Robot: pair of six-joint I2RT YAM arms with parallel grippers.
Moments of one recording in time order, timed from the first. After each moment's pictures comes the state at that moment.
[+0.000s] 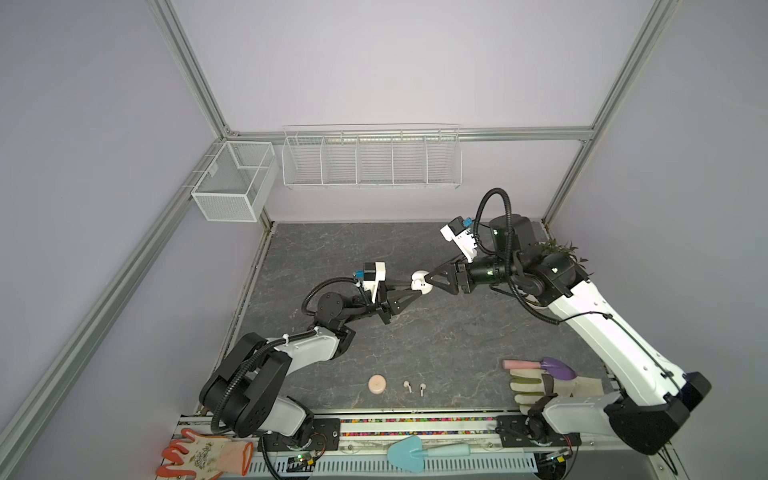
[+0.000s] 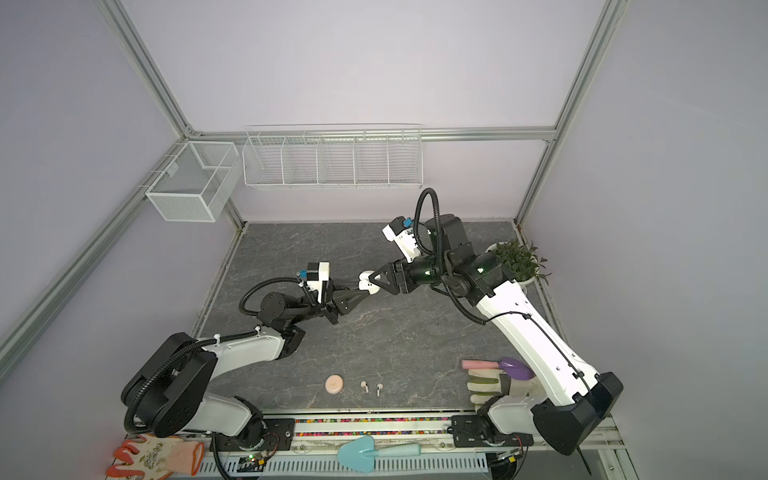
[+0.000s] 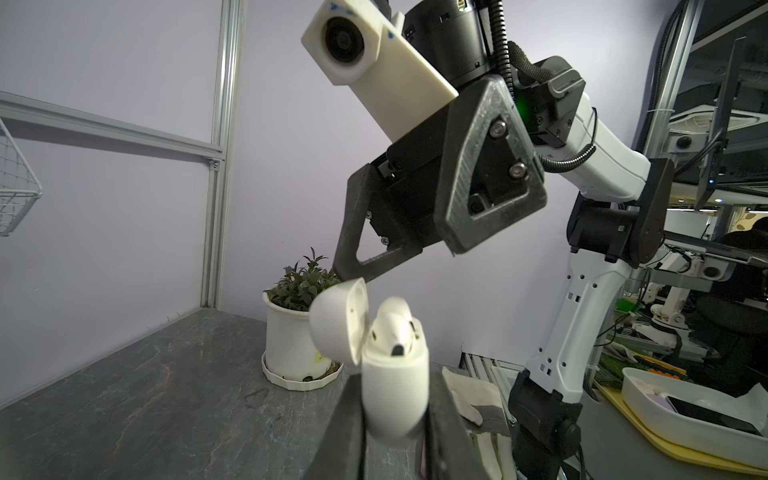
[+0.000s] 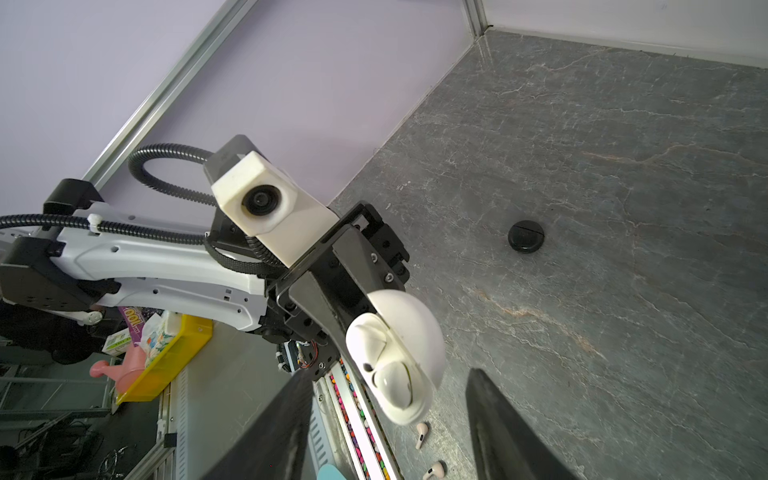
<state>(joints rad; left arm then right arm) -0.62 1.46 0.55 1.39 0.85 -0.51 0.59 1.34 1.51 -0.79 -0.63 0.20</state>
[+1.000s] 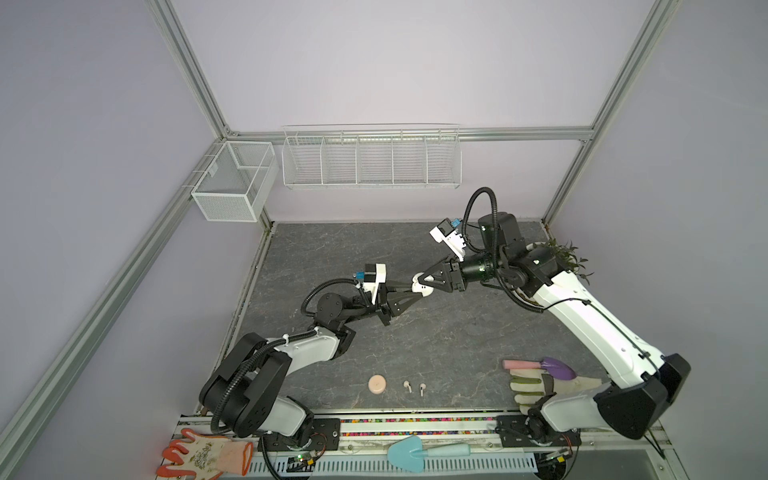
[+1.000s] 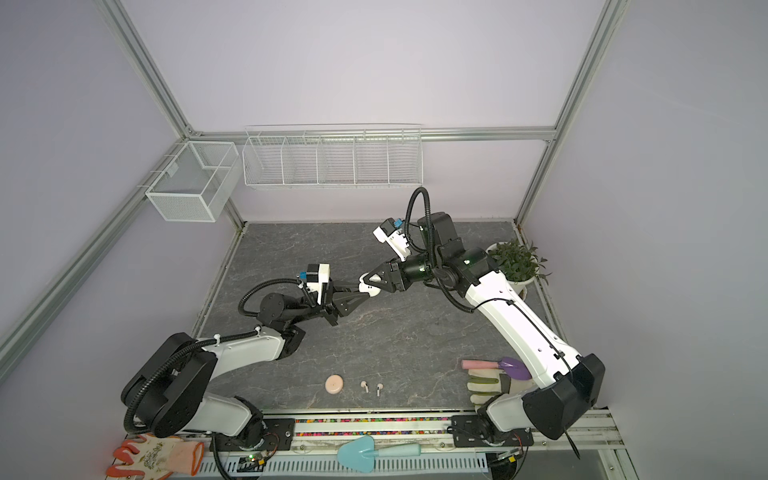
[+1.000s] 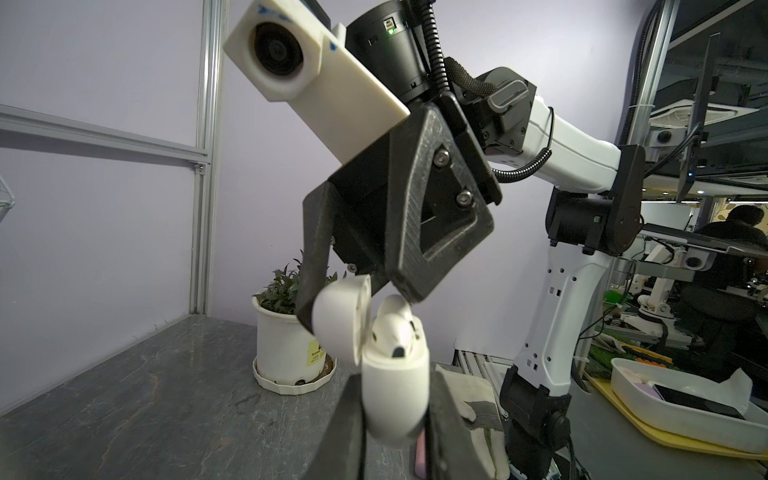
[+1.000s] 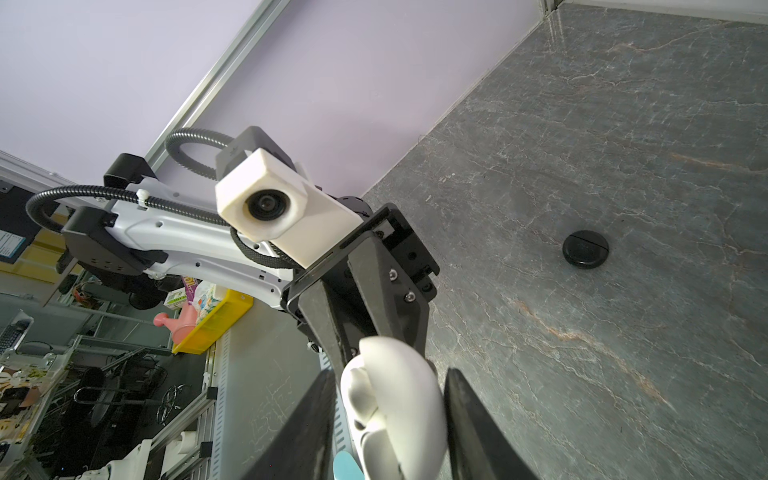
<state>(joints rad) -0.62 1.46 0.55 1.41 0.87 -0.51 0.58 1.41 1.50 -0.73 -0.82 0.17</state>
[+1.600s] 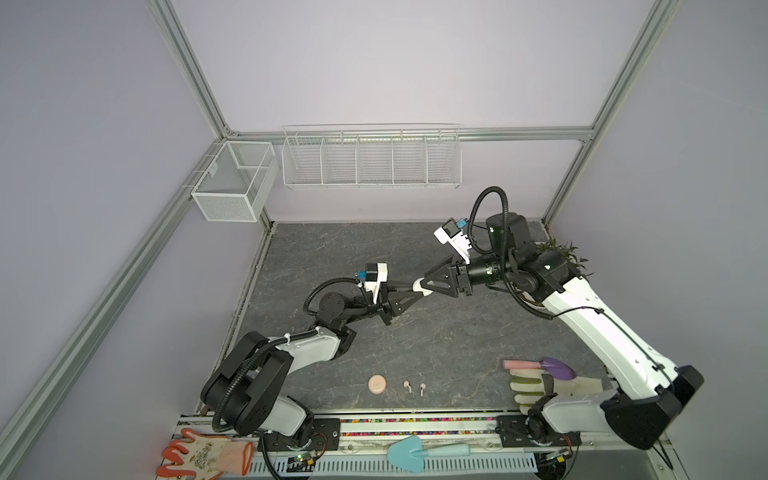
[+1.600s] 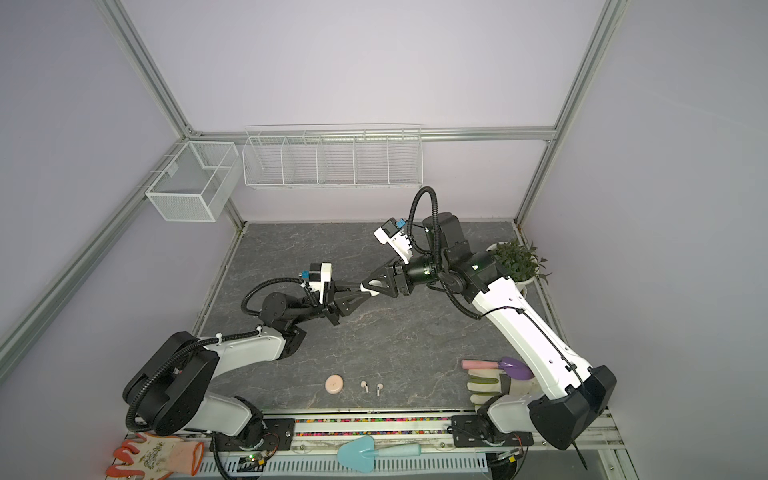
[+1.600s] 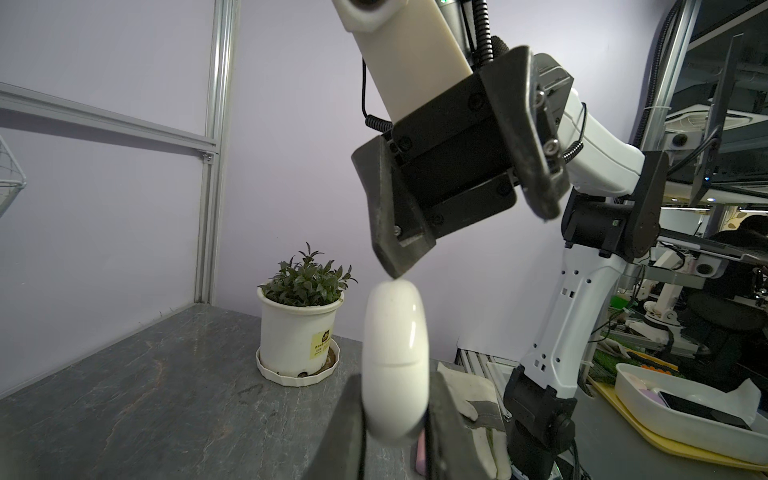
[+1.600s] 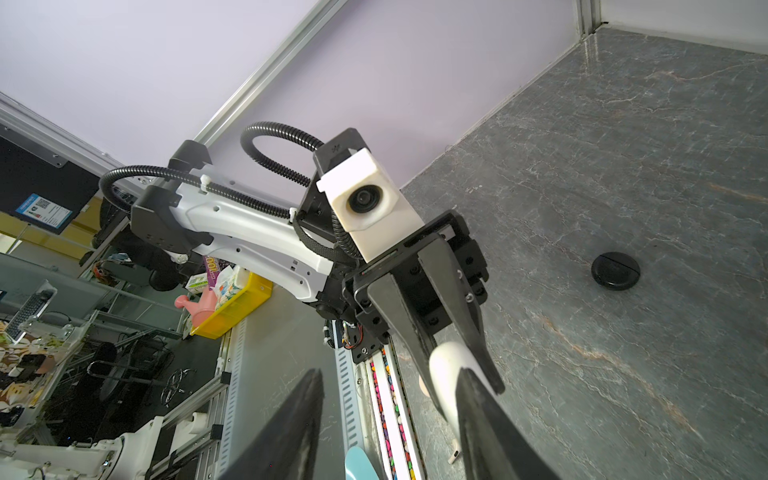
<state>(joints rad) -0.62 1.47 0.55 1.39 0.84 -0.51 0.59 1.36 1.49 -0.73 -0.87 0.15</state>
